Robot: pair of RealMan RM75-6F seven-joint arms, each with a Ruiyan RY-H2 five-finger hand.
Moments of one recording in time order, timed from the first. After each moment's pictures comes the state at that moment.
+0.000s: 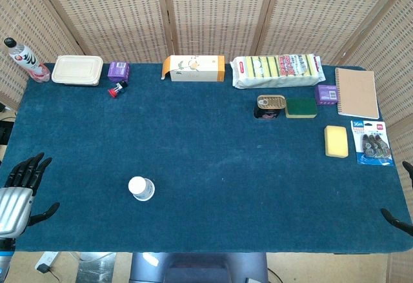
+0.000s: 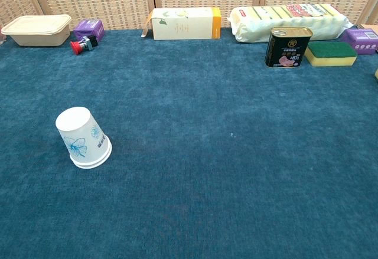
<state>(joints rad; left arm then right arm) -0.09 -1.05 0.05 -1.84 1.57 1.55 0.16 -0.05 -0.94 0.09 -1.75 -1.52 1.66 -0.02</state>
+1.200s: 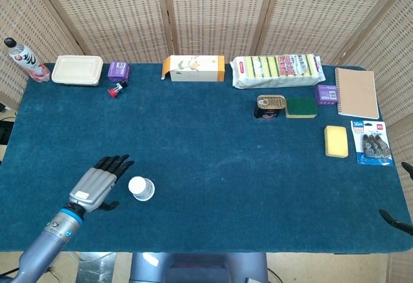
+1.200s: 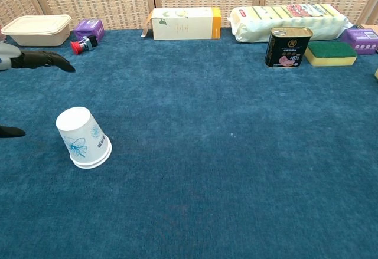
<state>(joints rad) -0.51 -1.07 -0.05 -2.14 1.06 1.00 0.62 -0.05 -0.90 0.08 -1.77 -1.53 1.64 0.09</state>
